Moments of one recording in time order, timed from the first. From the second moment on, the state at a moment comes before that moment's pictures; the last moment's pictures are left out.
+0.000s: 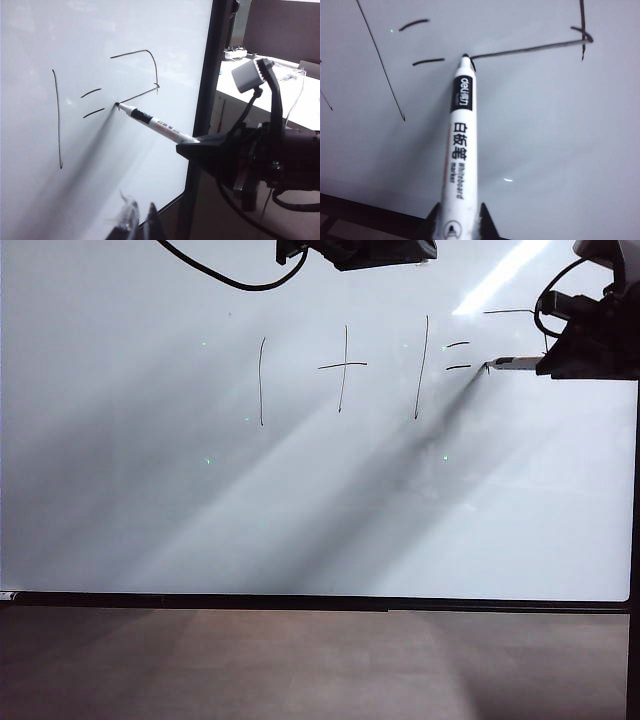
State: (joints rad) left arm -0.91 1.55 1.08 0.47 -0.14 0.00; right arm 0.04 1.35 0.73 0.46 -0.31 0.13
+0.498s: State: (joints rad) left arm -0.91 1.55 1.08 0.47 -0.14 0.00; right arm 0.05 1.40 0.73 0.47 -0.31 0.13
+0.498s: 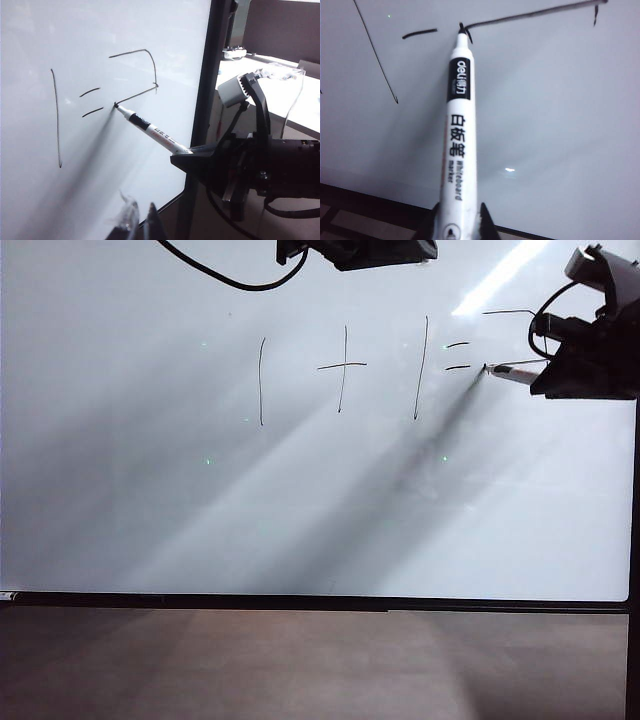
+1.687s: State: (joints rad) left arm -0.91 1.55 1.08 0.47 -0.14 0.00; right arm 0.05 1.43 0.71 0.43 -0.30 0.13
